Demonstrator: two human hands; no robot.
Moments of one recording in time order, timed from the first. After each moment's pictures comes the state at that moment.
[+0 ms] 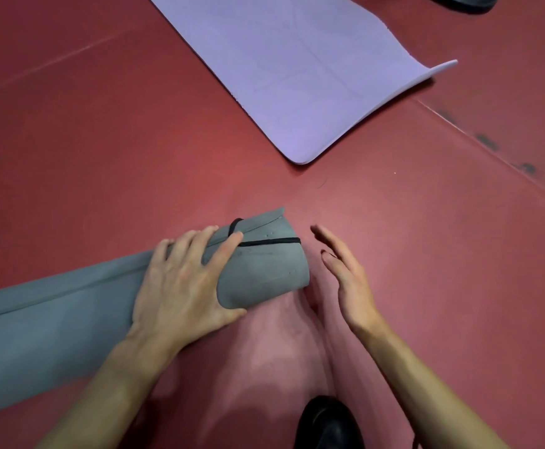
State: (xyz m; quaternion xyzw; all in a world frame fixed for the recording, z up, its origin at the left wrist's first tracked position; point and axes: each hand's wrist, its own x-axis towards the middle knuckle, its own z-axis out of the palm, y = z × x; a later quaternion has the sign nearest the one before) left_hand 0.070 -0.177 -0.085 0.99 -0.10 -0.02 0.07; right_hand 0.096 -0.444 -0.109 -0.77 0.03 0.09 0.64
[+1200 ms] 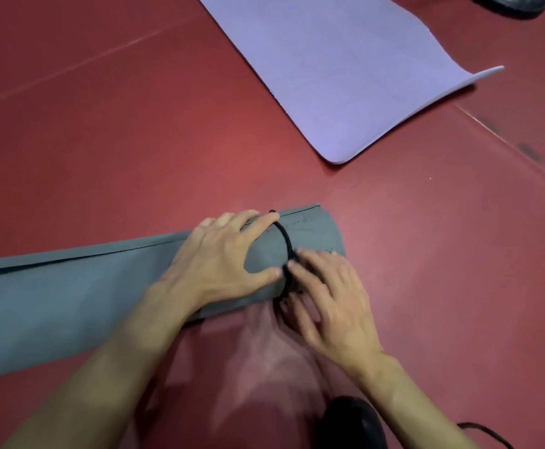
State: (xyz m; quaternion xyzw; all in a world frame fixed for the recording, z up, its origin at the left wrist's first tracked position) left_hand 0.097 -0.156 -0.077 0.97 -0.11 -0.10 0.18; right_hand 0.054 -0.392 -0.099 -0.92 -0.30 -0.12 0.23
